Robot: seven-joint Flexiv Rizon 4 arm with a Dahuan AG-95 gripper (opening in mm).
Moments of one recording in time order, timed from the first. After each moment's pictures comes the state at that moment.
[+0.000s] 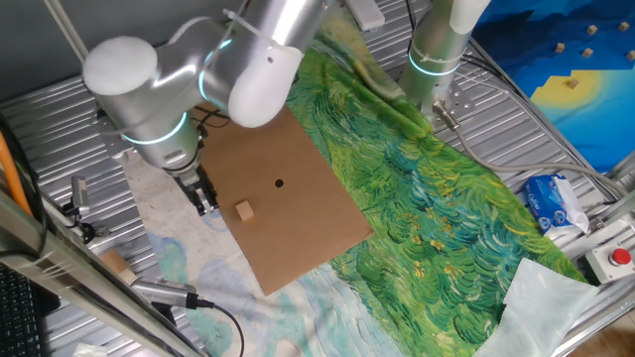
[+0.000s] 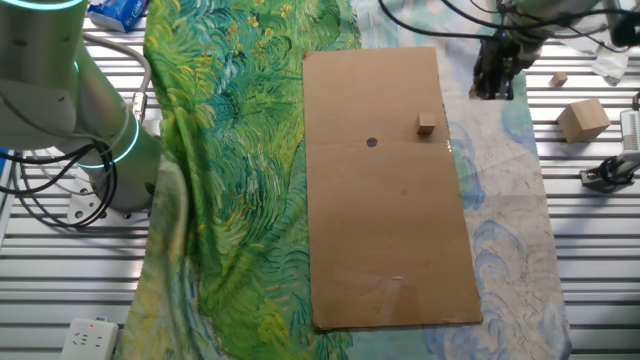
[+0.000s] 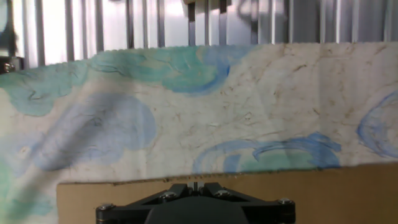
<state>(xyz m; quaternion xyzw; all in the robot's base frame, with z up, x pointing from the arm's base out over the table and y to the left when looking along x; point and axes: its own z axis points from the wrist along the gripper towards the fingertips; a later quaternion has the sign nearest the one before) 0.630 0.105 0.113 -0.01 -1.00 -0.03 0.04</state>
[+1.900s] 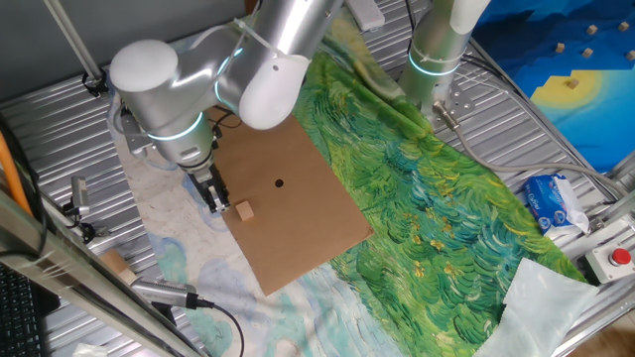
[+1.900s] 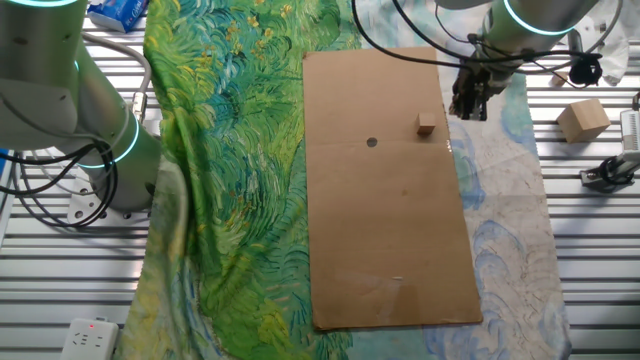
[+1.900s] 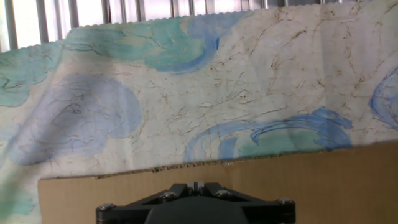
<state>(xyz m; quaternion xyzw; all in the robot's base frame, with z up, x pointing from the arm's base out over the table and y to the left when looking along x) 0.609 0.096 0.077 -0.03 -1.00 -0.05 0.03</state>
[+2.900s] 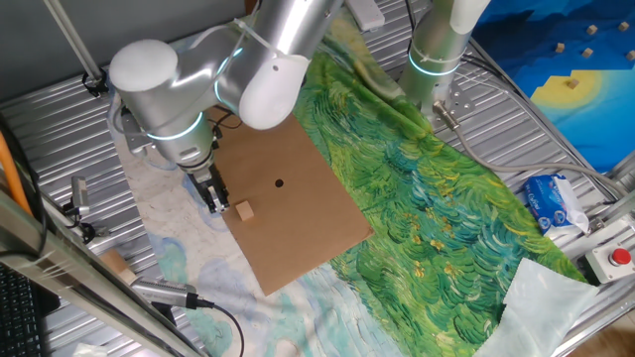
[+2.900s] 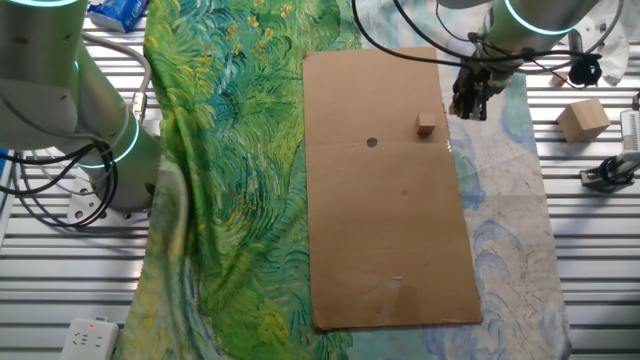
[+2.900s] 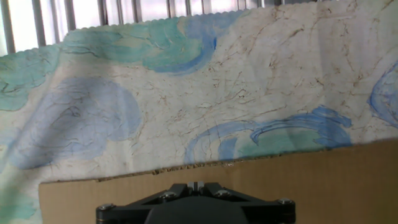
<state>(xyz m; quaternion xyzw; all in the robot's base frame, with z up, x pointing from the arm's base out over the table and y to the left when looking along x) 0.610 0.096 0.076 -0.03 -1.00 -0.06 0.02</state>
